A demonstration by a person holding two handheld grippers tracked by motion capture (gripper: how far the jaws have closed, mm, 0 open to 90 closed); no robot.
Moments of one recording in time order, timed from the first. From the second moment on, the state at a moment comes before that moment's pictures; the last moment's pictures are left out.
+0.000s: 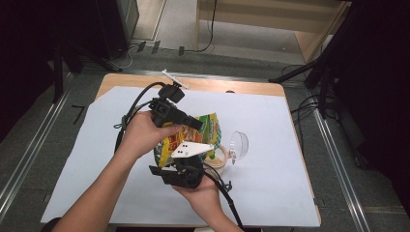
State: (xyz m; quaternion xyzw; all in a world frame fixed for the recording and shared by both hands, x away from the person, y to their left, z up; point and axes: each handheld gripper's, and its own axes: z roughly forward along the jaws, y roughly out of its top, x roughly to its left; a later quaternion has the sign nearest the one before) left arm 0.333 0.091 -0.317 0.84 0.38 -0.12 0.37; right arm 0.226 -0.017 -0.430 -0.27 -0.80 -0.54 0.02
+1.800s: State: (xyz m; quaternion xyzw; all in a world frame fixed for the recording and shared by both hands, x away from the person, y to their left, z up) left arm 0.340 0.085 -0.316 0.85 0.38 -0.12 0.35; right arm 0.228 -0.020 -0.427 -0.28 -0.79 -0.55 0.02
